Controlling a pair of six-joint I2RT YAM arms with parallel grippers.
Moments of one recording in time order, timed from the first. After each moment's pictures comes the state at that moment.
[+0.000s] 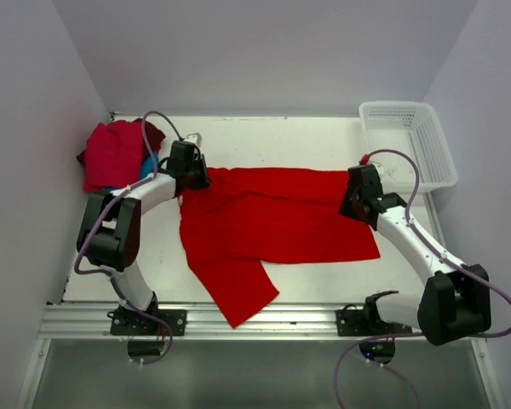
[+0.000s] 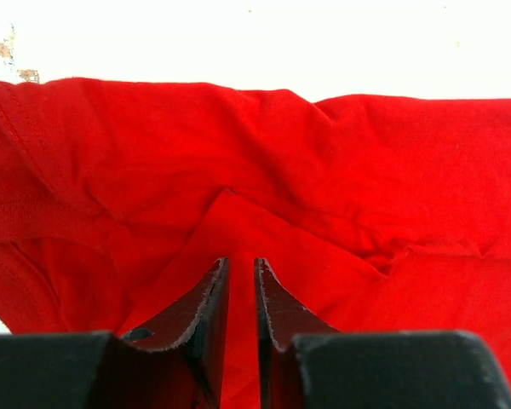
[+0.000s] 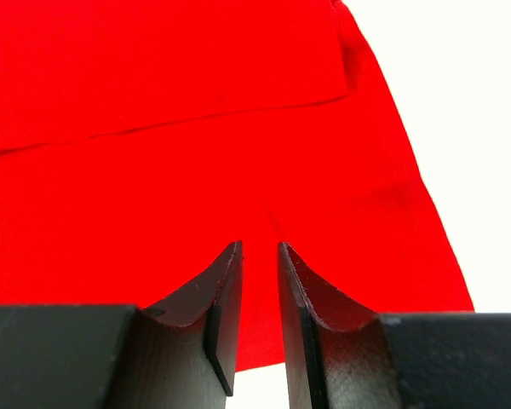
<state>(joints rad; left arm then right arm) -0.24 1.77 1.08 -0.10 0.07 -0.38 0.25 1.25 0.86 -0.54 0.24 0.52</state>
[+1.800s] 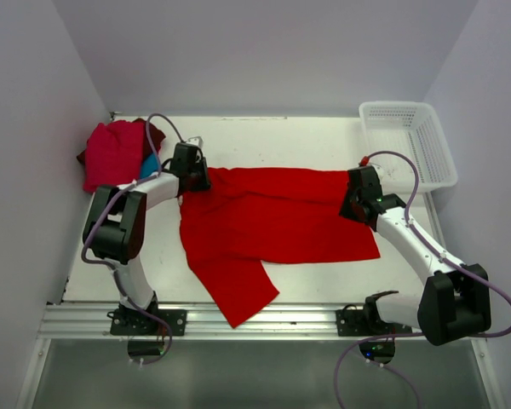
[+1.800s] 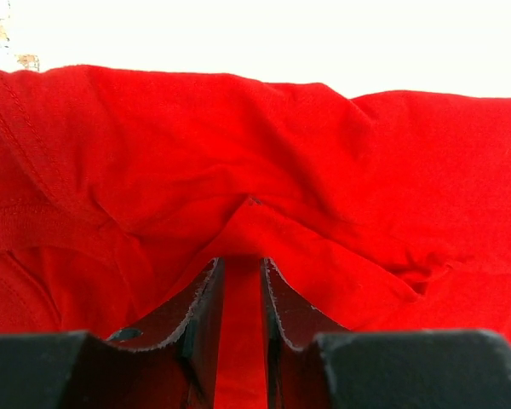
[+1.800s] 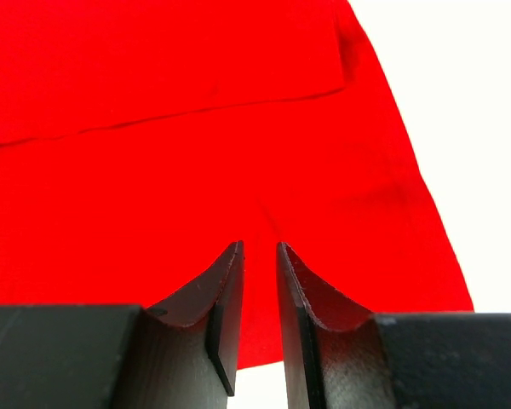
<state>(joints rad) -0.24 1.83 1.09 -0.09 0.04 -0.38 0.25 1.25 0.84 -0.53 0.24 0.52</state>
